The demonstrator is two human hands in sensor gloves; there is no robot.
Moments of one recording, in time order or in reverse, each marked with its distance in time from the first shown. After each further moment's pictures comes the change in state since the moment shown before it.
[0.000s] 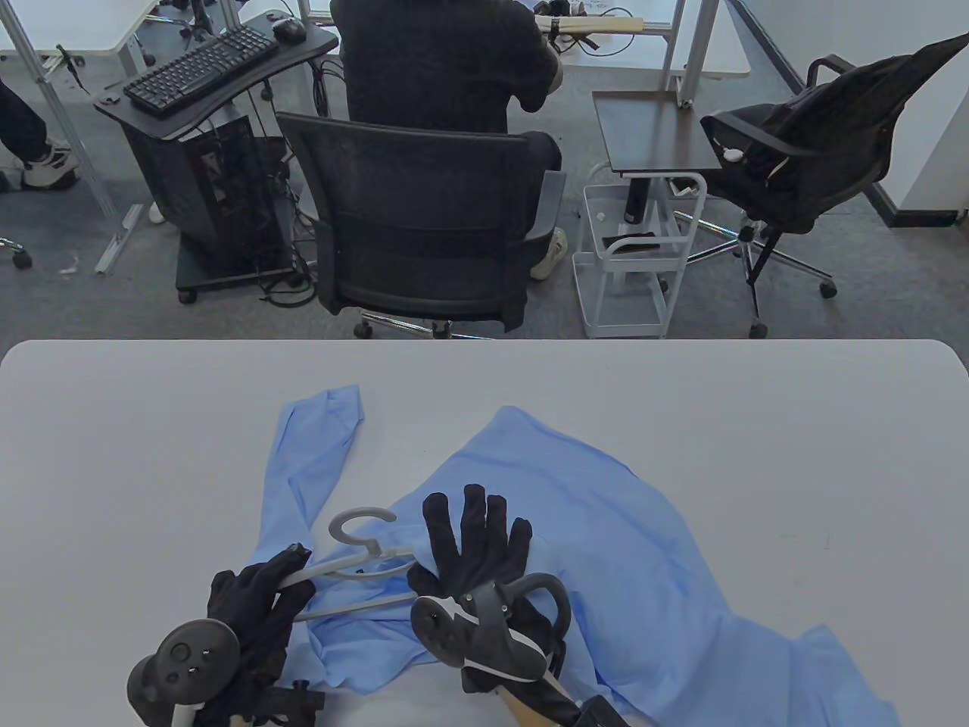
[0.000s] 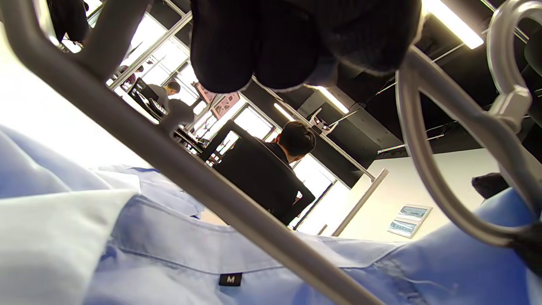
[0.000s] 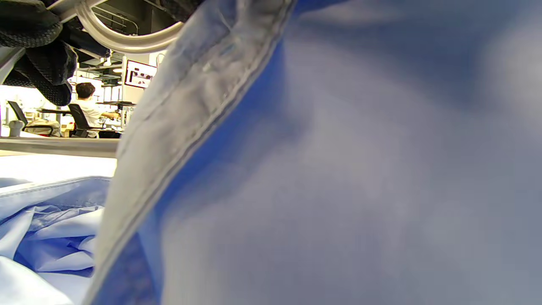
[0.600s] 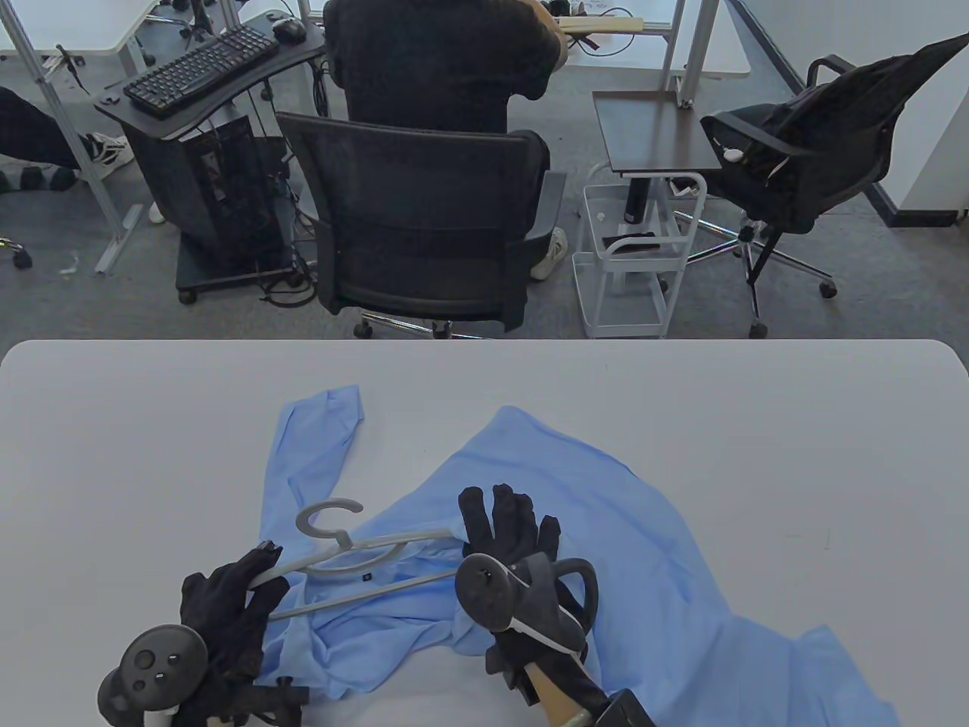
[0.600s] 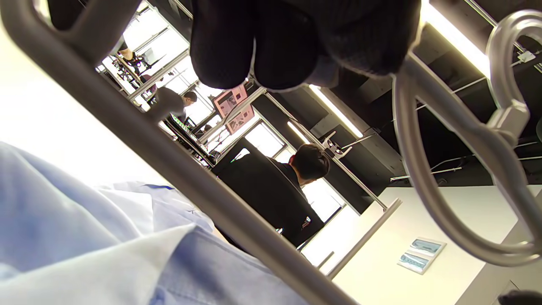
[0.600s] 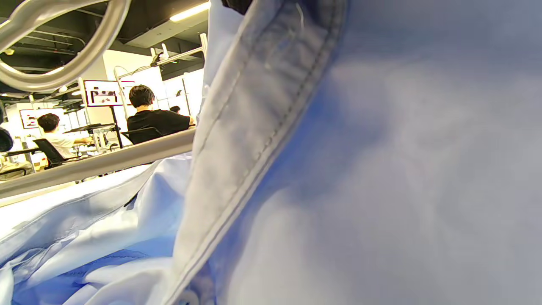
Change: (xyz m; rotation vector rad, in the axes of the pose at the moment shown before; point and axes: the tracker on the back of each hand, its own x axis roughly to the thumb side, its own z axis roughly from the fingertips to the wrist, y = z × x) left_hand -0.019 0.018 -0.001 0.070 0.065 0.065; right_hand -0.047 -0.003 -0.005 0.093 0.138 -0.210
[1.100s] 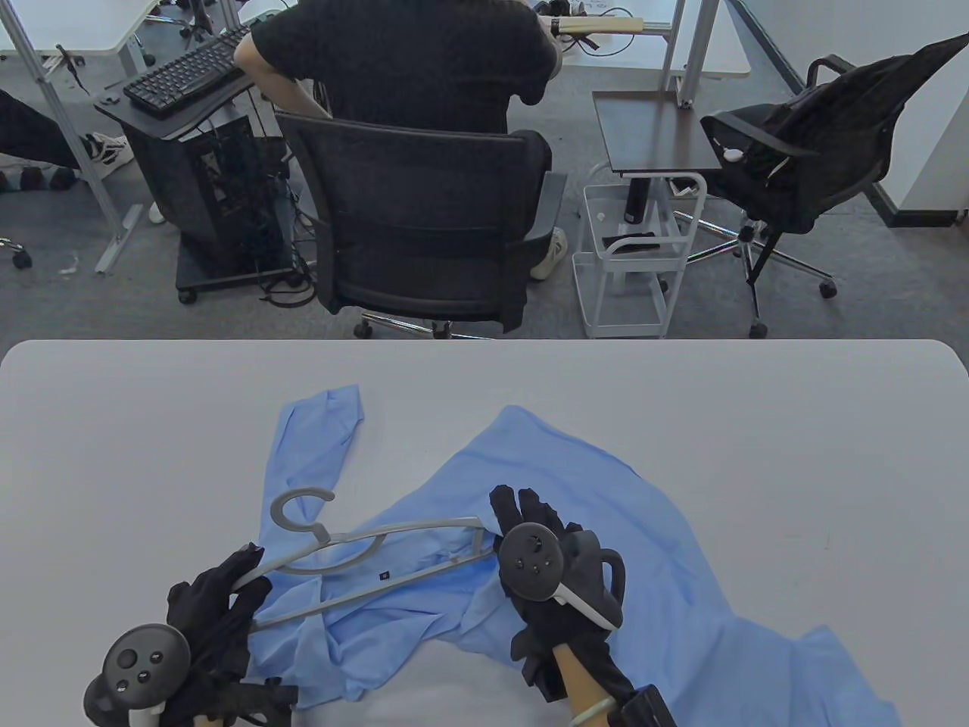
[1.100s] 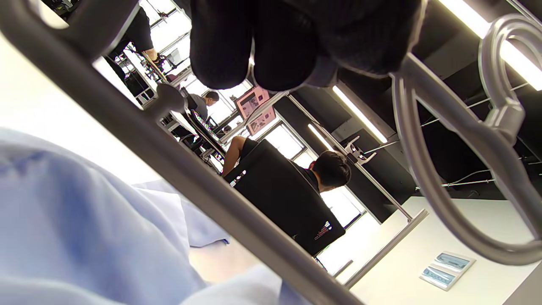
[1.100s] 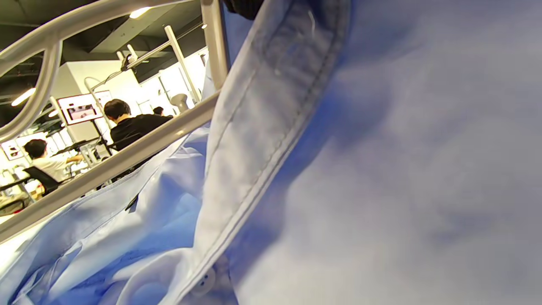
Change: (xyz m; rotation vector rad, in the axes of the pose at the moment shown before) left_hand -0.017 0.003 -0.001 0.001 0.080 0.017; right_hand -0.039 0.002 -0.006 0.087 0.091 -0.171
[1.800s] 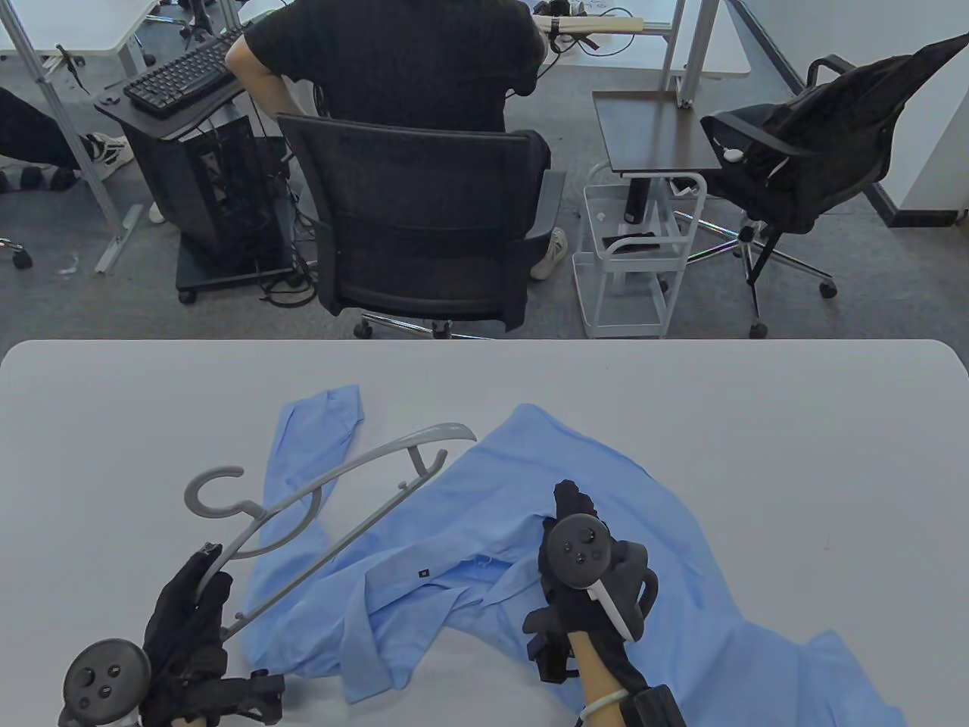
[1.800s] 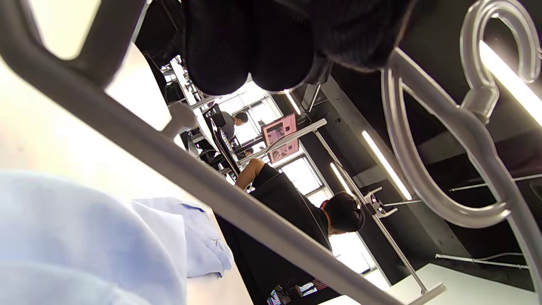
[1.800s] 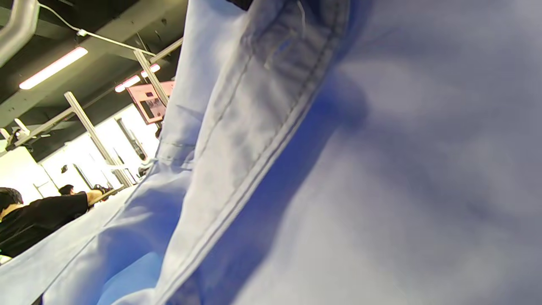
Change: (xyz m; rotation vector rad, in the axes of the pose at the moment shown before) left_hand -0.022 0.014 0.002 0.101 0.144 0.201; right_hand -0.044 0.009 0.000 -0.223 0.274 -0.098
